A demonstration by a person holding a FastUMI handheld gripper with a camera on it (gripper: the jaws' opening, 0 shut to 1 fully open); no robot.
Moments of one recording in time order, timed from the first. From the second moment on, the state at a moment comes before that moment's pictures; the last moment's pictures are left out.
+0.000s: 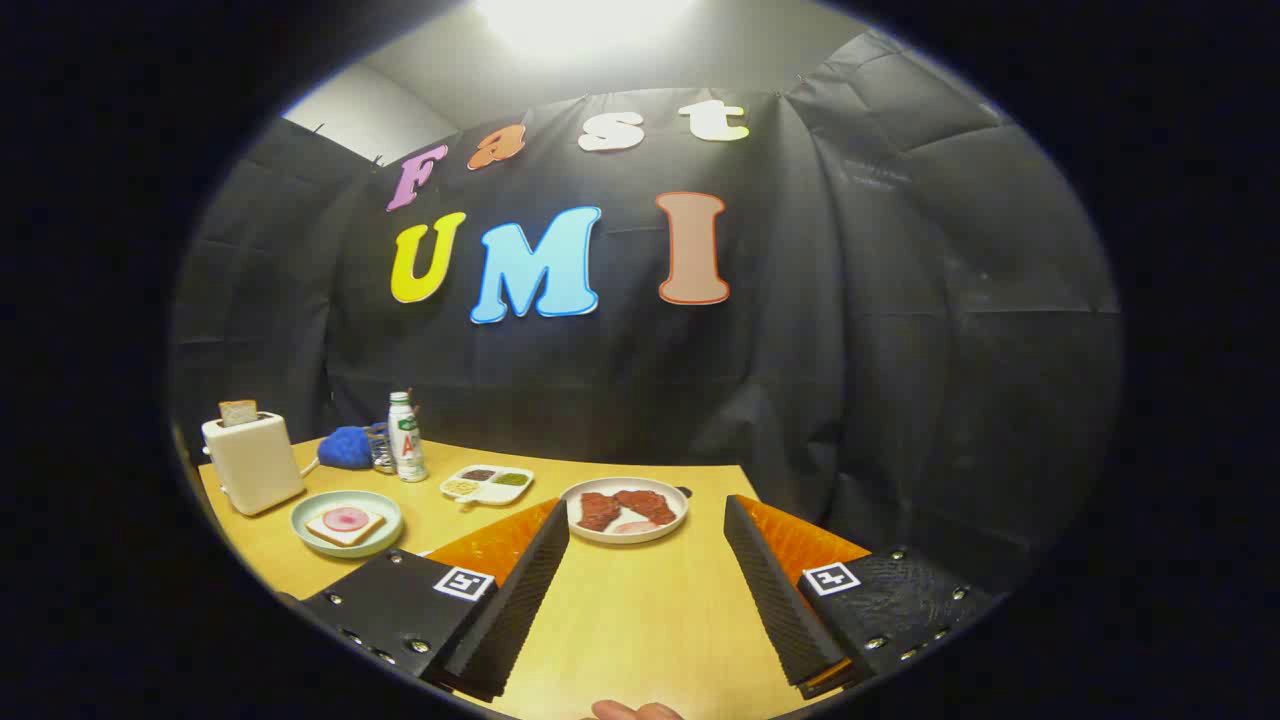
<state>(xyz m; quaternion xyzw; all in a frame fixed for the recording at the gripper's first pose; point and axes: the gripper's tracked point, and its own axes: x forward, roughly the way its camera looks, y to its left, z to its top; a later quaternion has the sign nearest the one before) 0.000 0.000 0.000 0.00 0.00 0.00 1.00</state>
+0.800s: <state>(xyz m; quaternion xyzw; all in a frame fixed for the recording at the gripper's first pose) -0.016 0.112 -0.064 0.02 0.06 0.05 1.00</state>
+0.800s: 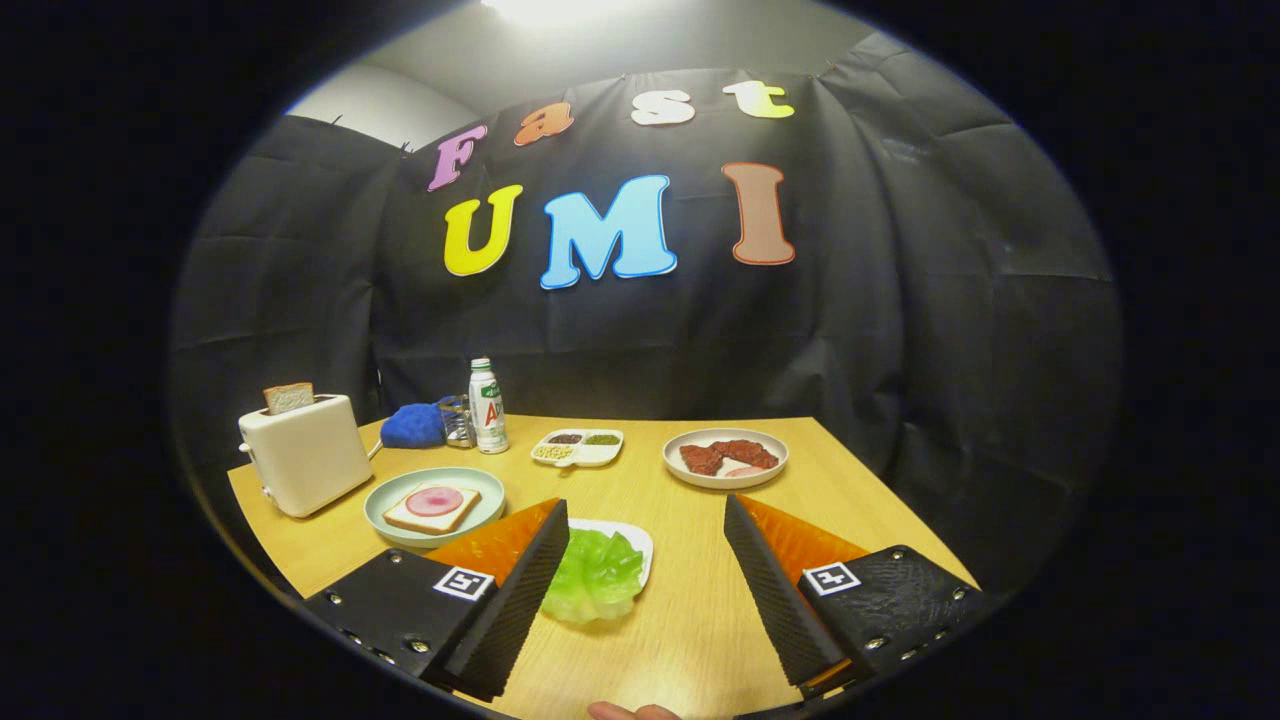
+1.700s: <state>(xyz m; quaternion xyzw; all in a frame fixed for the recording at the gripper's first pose) 0.004 0.149 -0.163 -0.01 0.22 0.05 0.97</state>
